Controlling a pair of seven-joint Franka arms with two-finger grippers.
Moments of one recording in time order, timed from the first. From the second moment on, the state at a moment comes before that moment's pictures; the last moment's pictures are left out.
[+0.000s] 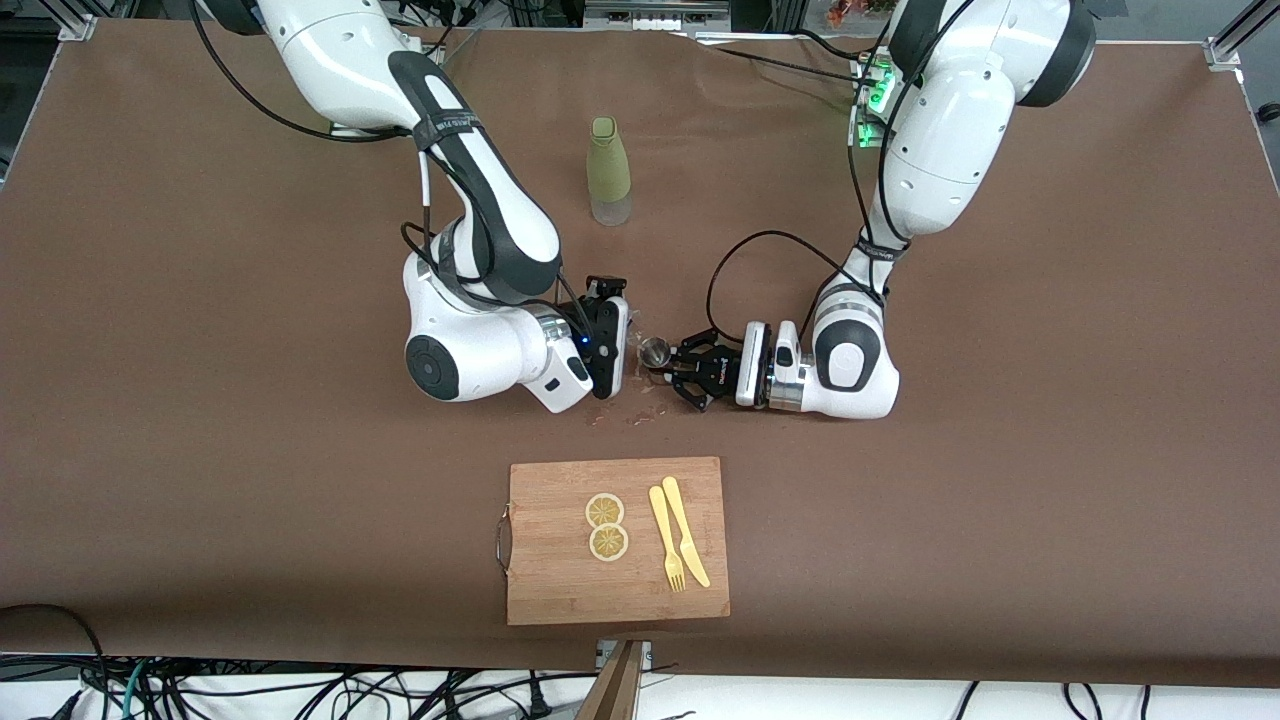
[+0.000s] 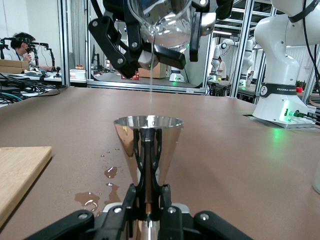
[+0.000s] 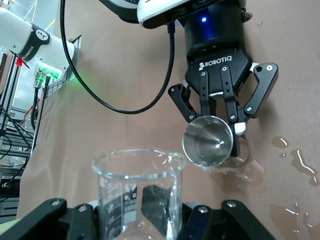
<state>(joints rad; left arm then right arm) -0.40 0.96 0.02 -1.56 -1.67 1.83 2.43 0.59 0.78 -0.09 -1.25 0.80 1.76 -1.05</state>
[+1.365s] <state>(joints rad) -0.40 0.96 0.02 -1.56 -1.67 1.83 2.43 0.62 0.79 -0.09 -1.25 0.80 1.76 -0.97</state>
